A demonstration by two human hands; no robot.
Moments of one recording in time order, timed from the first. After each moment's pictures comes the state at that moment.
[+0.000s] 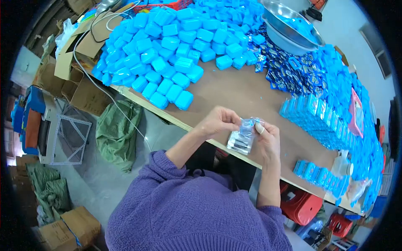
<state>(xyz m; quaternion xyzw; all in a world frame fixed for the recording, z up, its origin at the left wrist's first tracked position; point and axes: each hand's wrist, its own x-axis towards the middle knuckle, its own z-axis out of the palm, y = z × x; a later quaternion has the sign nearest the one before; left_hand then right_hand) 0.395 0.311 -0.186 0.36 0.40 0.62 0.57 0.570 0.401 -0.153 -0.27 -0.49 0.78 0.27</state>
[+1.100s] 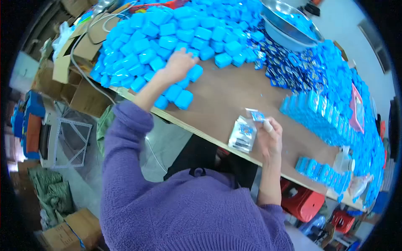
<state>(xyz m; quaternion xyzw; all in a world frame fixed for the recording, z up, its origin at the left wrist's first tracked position) 0.214 0.340 -0.147 0.68 0.72 -0.03 -0.15 0.572 0.410 -0.175 -0.16 -0.39 0.83 0.36</state>
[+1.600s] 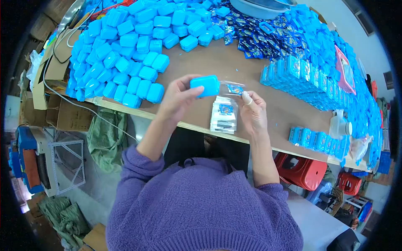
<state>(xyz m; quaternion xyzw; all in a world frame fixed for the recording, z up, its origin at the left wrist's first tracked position) 0.371 0.313 -0.160 0.28 0.42 0.66 0.55 0.574 0.411 -0.187 -0.22 -0.36 0.81 0.41</state>
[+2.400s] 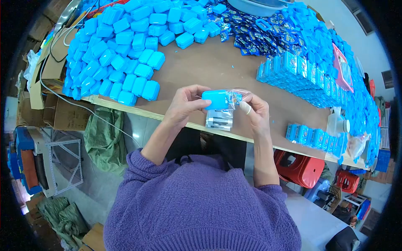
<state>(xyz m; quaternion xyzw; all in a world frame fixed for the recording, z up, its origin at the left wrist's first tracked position) 0.401 0.305 -0.167 0.29 0.46 0.62 0.56 0.593 0.406 -0.163 -0.17 -0.57 0.72 0.37</state>
